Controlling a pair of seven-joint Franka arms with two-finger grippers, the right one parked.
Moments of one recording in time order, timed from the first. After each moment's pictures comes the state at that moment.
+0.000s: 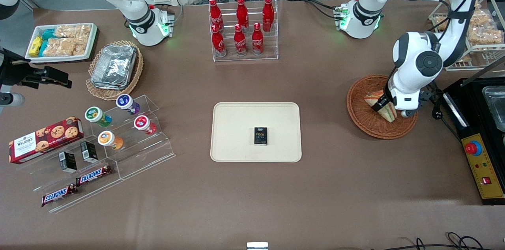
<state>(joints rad) 0.02 0.09 -0.06 -2.48 0.11 2.48 -0.88</state>
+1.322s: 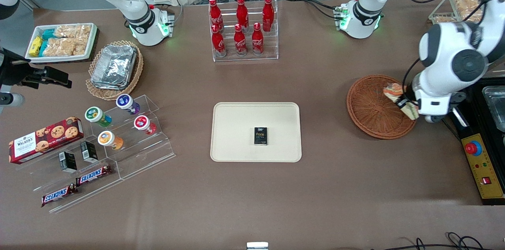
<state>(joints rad) 0.03 0.03 -0.09 -2.03 0.13 1.86 -0.77</state>
